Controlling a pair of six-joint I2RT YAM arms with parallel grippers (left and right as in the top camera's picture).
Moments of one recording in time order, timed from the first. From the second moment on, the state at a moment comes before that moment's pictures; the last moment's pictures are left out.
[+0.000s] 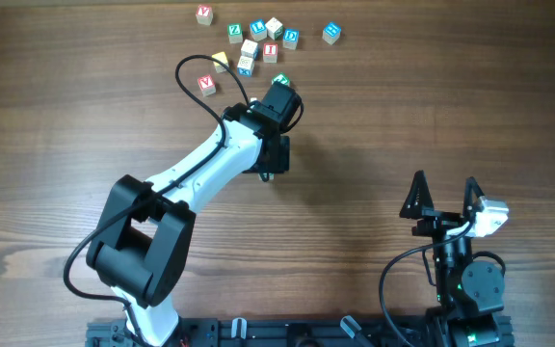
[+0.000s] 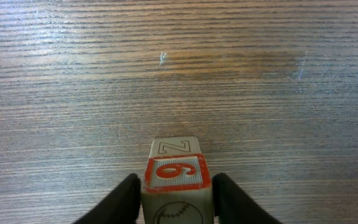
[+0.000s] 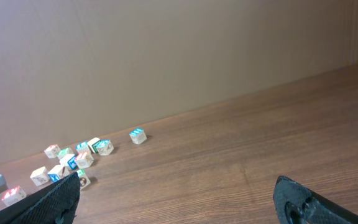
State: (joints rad) left arm -0.56 1.90 1.33 -0.82 -0.07 -0.51; right arm 0.18 0.02 0.01 0.02 0.21 0.28
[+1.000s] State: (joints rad) left arm -0.17 1.90 1.33 -0.14 -0.07 -0.48; right arm 0.18 0.02 0.01 0.02 0.21 0.28
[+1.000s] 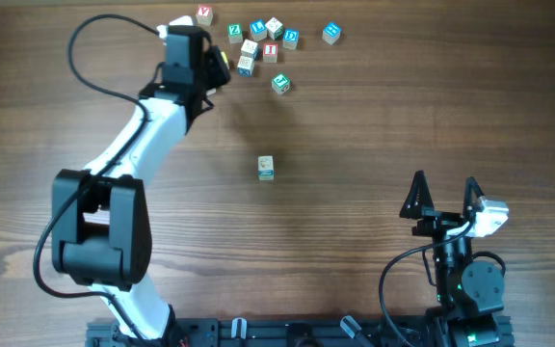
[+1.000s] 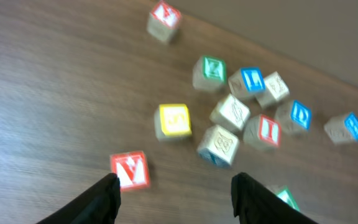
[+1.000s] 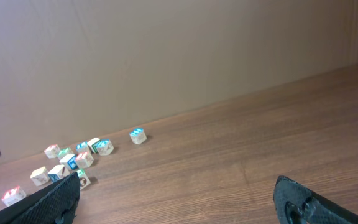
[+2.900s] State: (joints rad) left arm -0.17 1.91 1.25 -0.63 -0.03 -0.47; right arm 0.18 0.02 0.01 0.02 0.21 0.28
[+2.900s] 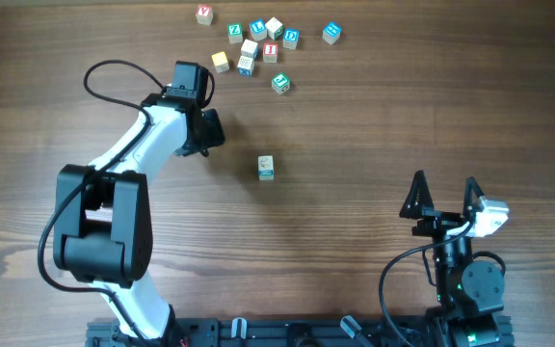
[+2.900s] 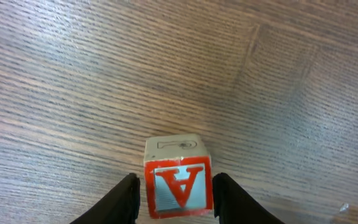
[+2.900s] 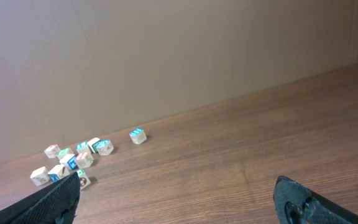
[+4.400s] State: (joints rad) left arm -0.17 1.91 1.21 -0.53 -0.08 -0.36; right arm 0.18 0.02 0.01 0.02 0.21 0.28
